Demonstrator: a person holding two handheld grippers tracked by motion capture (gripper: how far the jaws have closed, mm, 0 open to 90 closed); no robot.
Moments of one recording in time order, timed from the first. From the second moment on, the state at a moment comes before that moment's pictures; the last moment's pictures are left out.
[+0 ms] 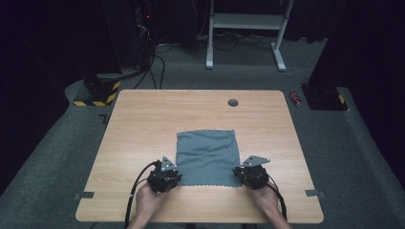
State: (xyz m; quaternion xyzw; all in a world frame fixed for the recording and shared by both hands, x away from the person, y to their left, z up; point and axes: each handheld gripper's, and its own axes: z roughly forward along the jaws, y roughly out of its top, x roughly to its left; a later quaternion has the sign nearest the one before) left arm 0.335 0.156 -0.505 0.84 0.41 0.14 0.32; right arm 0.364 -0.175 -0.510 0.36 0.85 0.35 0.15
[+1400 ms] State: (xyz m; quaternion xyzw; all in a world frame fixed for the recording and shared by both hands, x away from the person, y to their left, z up) left arm 0.319 0.151 -0.506 0.87 0.38 0.14 0.29; right arm 0.334 -0.162 -0.513 0.29 0.89 0.33 0.14
